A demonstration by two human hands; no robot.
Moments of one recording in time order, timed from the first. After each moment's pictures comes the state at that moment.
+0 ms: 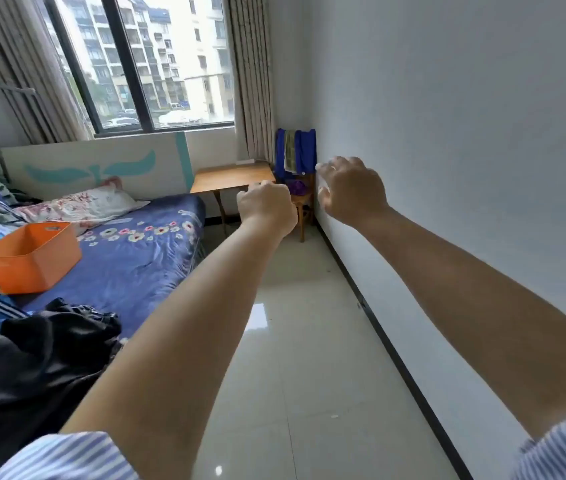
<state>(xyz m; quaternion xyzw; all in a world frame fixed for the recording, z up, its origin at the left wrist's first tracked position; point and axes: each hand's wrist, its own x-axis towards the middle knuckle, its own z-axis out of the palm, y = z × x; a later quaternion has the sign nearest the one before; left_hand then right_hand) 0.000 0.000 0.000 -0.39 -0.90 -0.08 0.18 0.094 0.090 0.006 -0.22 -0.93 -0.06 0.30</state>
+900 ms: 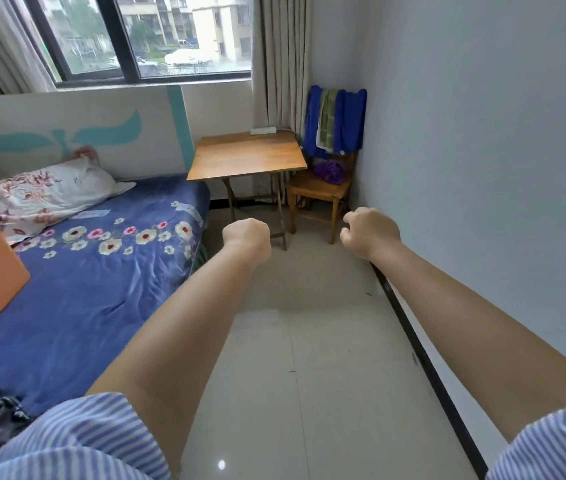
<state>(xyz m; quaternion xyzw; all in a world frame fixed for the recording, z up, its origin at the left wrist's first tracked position) -0.549 0.298 -0.113 -0.37 -0.93 0.08 0.01 -0.426 0.440 -0.115 -0.30 -0.95 0.02 0.10</state>
